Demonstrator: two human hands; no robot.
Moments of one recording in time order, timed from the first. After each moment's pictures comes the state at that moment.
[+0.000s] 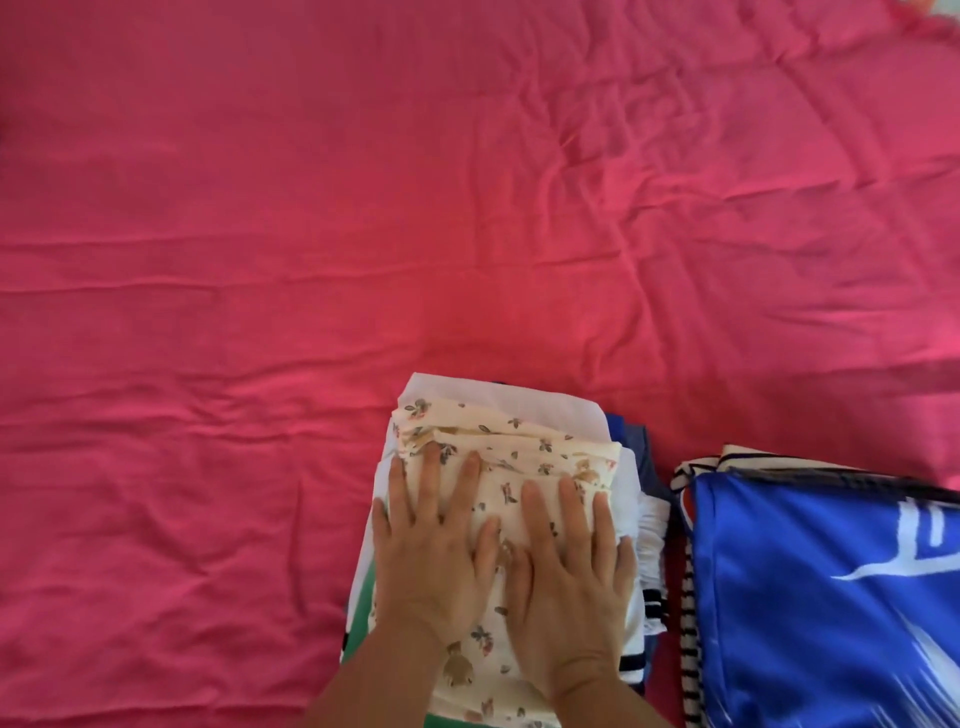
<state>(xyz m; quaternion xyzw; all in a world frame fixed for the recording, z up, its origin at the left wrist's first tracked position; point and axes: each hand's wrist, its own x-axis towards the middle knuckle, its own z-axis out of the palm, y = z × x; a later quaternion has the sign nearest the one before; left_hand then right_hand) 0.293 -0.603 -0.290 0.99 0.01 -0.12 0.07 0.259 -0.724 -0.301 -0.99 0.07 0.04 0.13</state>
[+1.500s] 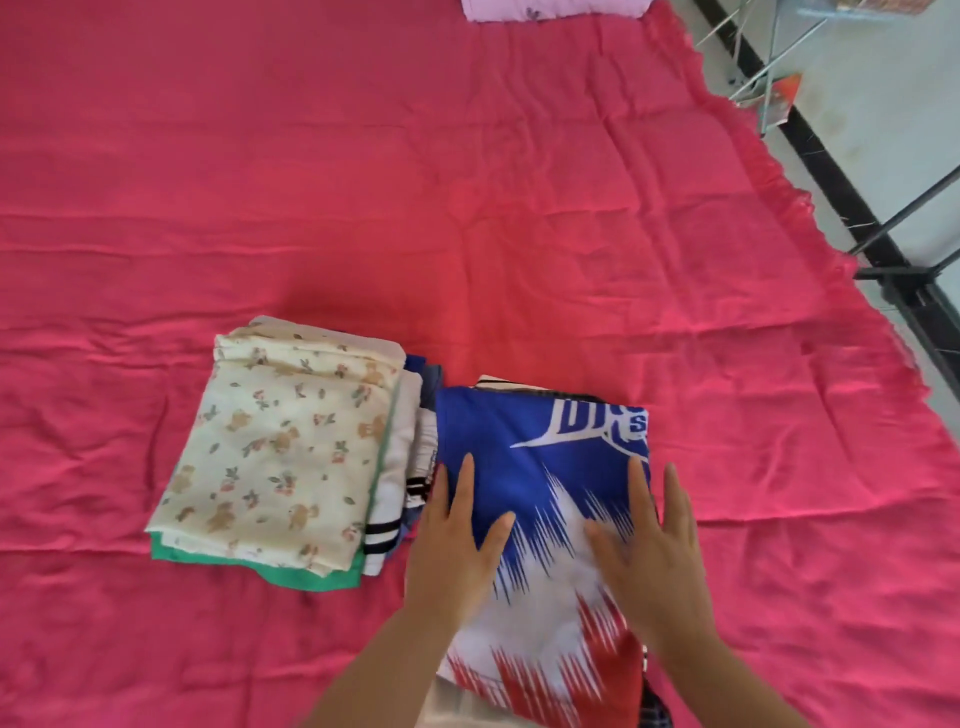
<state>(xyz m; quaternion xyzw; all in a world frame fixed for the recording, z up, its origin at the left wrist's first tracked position) 0.189 -0.825 -0.236 0.92 0.07 -0.18 0.34 0.176 -1.013 -0.207 -0.96 0.11 0.09 0.26</state>
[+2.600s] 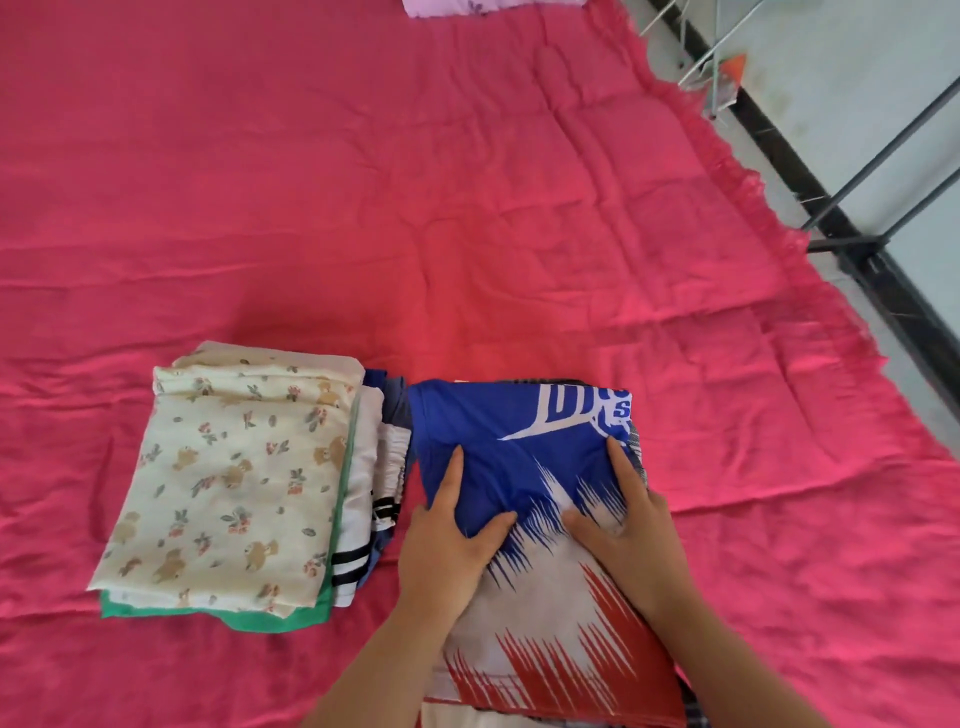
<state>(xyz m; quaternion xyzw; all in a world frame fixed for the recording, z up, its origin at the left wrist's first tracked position) 0.207 -0.841 -0.228 0.87 0.08 -0.14 0.46 0.198 -1.030 -0.208 -0.87 0.17 0.10 0.44</state>
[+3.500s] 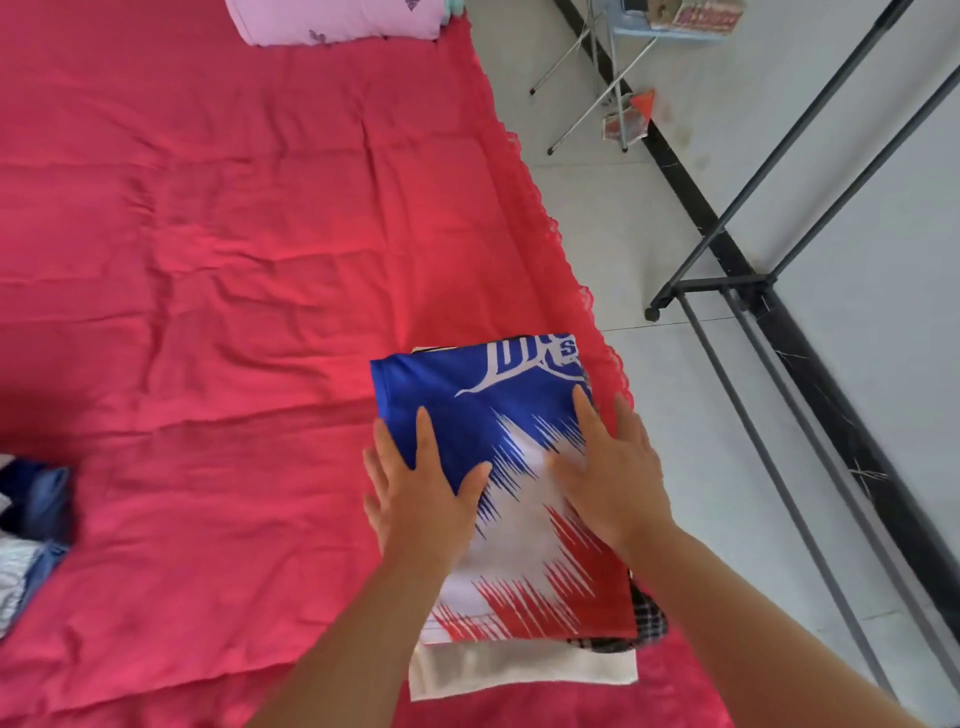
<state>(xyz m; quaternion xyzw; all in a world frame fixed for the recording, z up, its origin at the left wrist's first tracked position) 0.333 -1.180 -0.207 0.94 0.14 -0.12 0.28 0.338 -1.348 -0.176 -0.97 0.11 0.14 0.20</state>
